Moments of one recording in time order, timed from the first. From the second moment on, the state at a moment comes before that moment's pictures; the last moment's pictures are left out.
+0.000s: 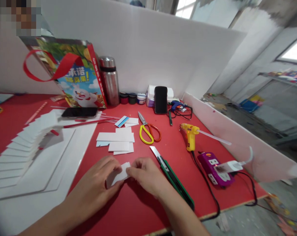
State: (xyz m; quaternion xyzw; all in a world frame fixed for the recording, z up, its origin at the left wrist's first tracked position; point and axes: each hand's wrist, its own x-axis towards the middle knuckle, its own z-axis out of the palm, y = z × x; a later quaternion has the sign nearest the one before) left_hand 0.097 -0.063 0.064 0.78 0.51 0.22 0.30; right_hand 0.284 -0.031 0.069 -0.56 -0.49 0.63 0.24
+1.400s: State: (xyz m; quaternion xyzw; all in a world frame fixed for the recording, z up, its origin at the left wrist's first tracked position) left_hand 0.116 -0.070 0.040 0.82 0.48 0.25 0.16; right_hand 0.332 -0.071 0.114 -0.58 -0.77 0.27 -0.04
